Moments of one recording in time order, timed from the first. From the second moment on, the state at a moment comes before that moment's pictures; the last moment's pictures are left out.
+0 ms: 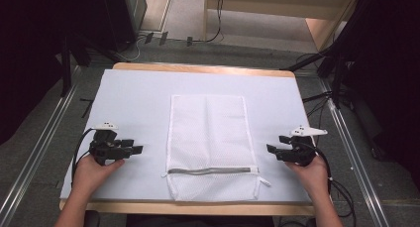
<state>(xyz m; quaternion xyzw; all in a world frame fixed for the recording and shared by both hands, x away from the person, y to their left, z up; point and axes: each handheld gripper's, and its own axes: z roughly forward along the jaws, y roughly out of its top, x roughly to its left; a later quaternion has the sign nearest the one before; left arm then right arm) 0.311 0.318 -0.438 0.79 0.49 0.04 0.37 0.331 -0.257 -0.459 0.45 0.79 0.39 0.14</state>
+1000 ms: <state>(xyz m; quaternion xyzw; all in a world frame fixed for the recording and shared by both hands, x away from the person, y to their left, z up) 0.305 0.316 -0.436 0.80 0.47 0.06 0.38 0.325 -0.254 -0.448 0.45 0.78 0.41 0.14</state>
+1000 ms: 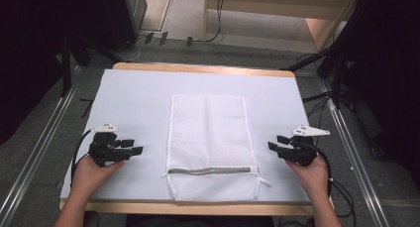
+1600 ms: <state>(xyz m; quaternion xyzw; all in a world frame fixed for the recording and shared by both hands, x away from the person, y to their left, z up) 0.304 0.314 -0.436 0.80 0.46 0.05 0.38 0.308 -0.202 -0.422 0.40 0.80 0.44 0.10</state>
